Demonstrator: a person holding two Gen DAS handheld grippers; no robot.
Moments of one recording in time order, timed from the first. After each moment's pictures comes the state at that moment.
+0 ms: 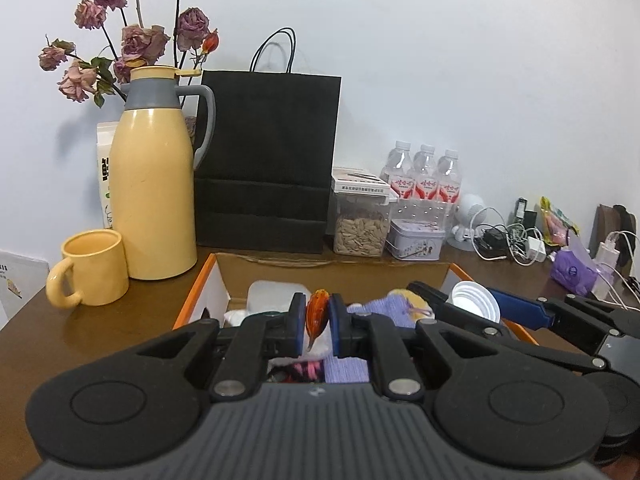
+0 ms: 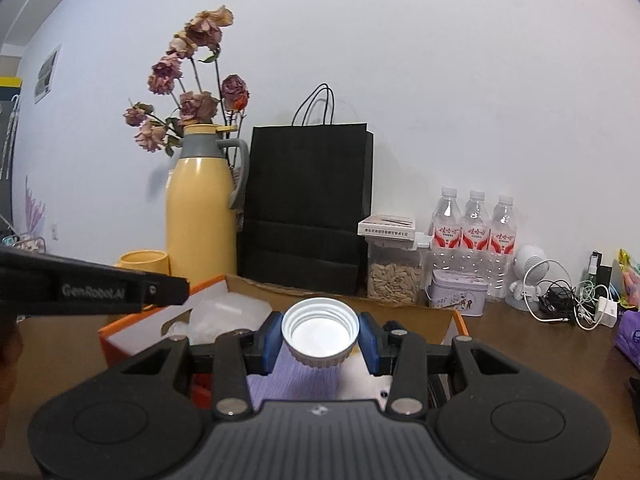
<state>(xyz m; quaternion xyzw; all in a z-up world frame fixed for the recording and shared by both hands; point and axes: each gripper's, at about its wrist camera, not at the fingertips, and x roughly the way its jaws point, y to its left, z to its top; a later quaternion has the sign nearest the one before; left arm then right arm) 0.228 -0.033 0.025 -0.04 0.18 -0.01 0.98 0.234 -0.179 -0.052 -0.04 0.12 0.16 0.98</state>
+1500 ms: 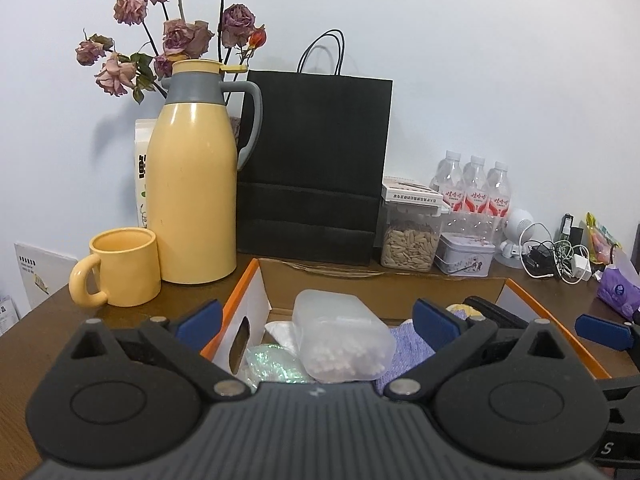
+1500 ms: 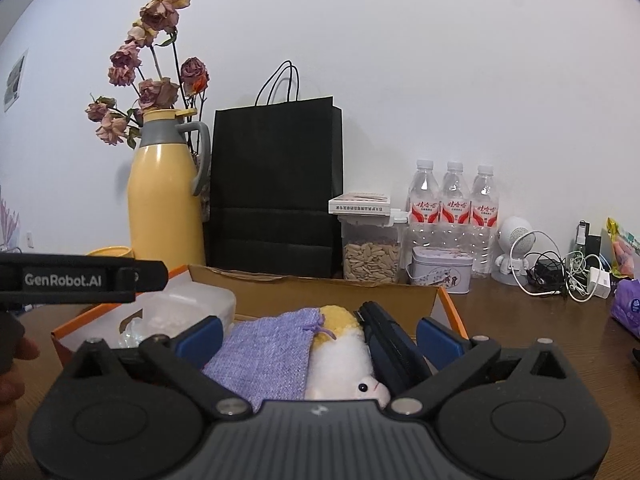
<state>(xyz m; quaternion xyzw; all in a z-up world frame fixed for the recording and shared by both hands) 0.245 -0.016 0.009 -0.05 0.16 0.05 0.98 0.255 -0.189 -0.074 -0.01 0.13 0.13 0.98</state>
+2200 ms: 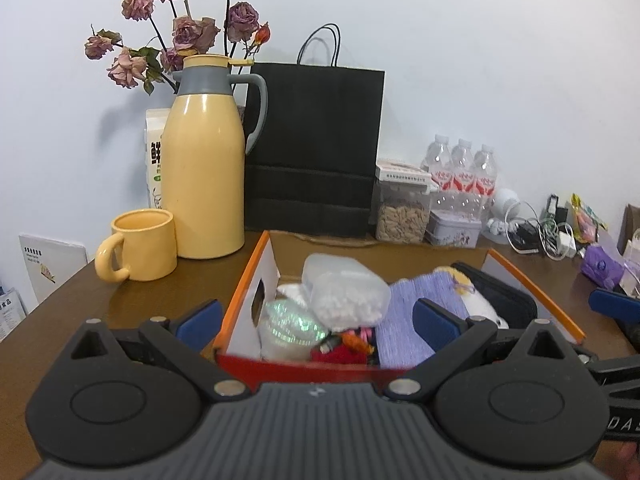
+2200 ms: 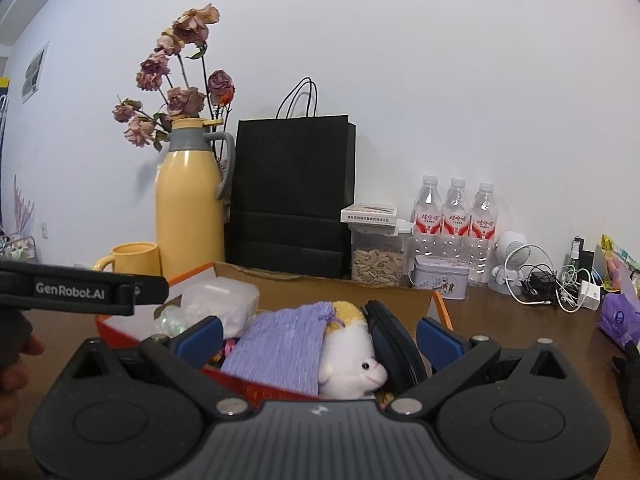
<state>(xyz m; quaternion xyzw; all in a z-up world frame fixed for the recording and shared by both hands) 0.191 -0.010 0.012 -0.04 0.19 0.04 0.98 0.195 -0.192 -0.061 -0.04 0.13 0.14 0.98</state>
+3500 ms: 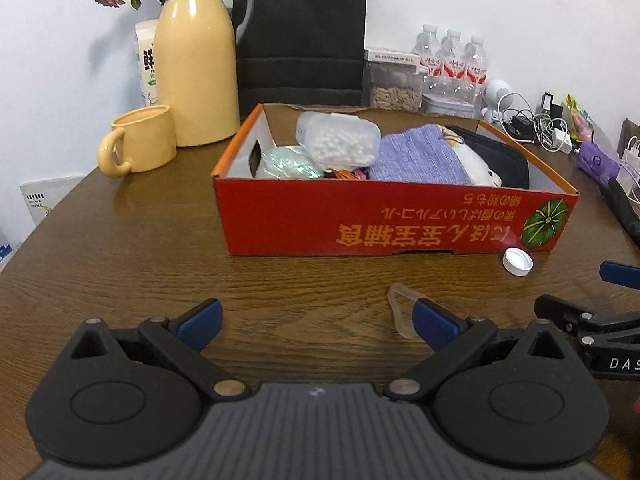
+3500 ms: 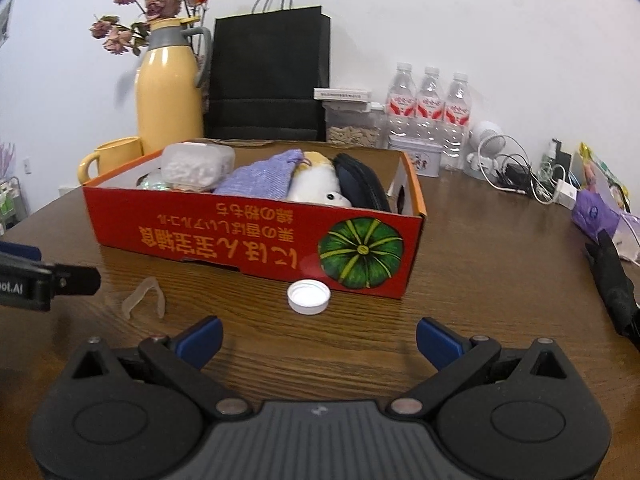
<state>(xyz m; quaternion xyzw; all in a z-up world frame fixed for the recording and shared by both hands) 0.154 -0.025 -0.041 -0.02 0.33 0.03 0.94 0.164 -0.220 -0.116 -0.04 0.28 0.10 0.95</state>
